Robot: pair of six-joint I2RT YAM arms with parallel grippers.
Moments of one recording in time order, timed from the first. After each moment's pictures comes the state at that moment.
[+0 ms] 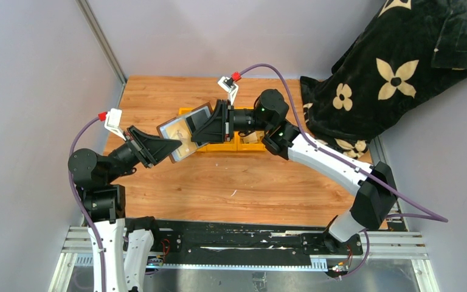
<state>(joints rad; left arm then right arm) 0.17 0.54 0.87 -0.08 1.07 -0.97 0.85 1.54 1.35 0.44 -0.85 0.86</state>
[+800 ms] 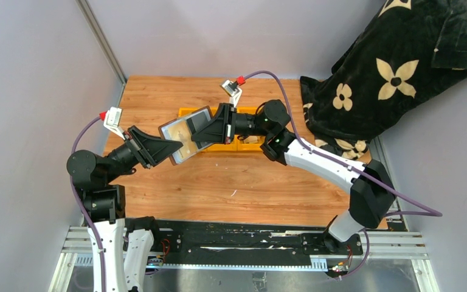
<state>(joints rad) 0.17 0.54 0.88 -0.03 1.09 -1.09 0.85 1.56 1.24 0.70 -0.80 1.05</state>
